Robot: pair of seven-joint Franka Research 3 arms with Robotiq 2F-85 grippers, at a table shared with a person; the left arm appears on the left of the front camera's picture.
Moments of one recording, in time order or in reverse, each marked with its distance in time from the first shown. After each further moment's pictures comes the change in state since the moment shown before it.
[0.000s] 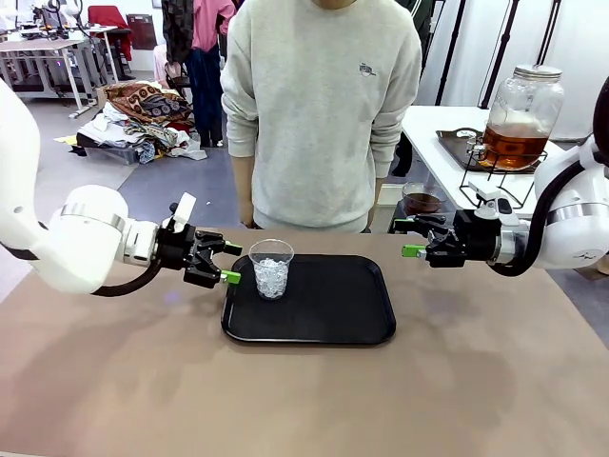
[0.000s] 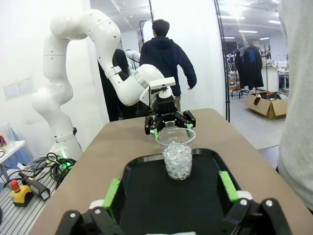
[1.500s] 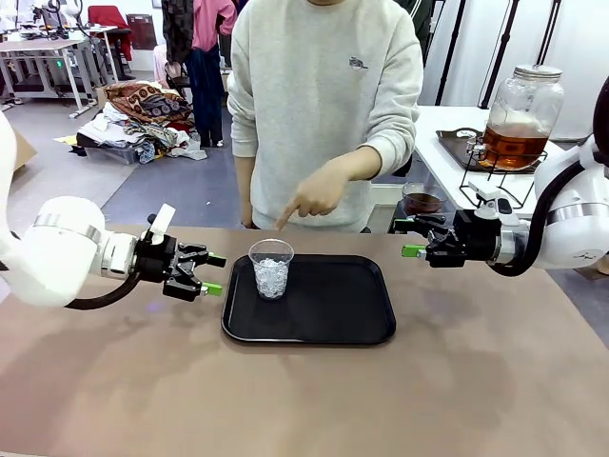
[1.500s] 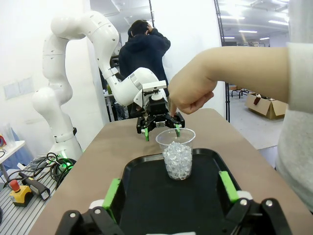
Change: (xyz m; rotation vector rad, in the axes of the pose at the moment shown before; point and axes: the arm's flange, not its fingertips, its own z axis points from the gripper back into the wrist) left arm -0.019 -0.027 0.031 -0.012 -0.022 0.021; right arm 0.000 0.000 0.000 0.000 0.000 0.000
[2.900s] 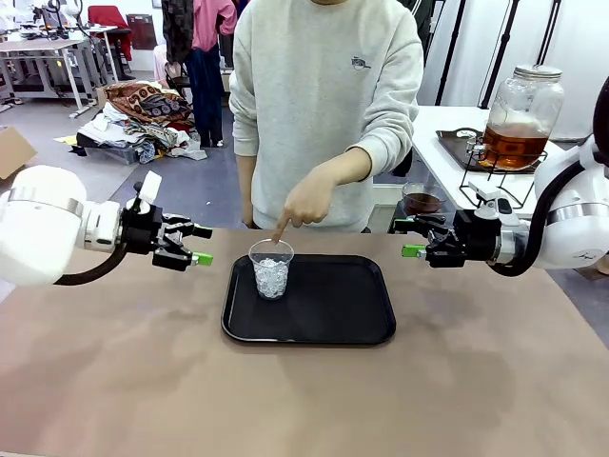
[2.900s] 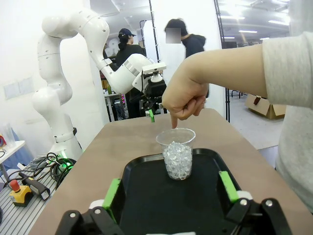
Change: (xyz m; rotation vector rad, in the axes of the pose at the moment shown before) left arm 0.051 0.007 0.032 0.105 0.055 -0.037; right arm 0.000 0.000 0.000 0.000 0.000 0.000
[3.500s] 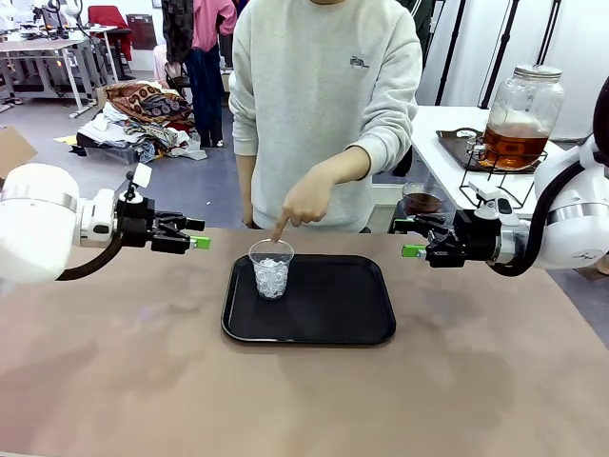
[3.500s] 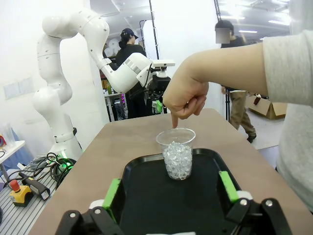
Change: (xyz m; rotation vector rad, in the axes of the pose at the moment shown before) left arm 0.006 0.012 0.014 0.101 -0.057 0.237; right arm 0.000 0.000 0.000 0.000 0.000 0.000
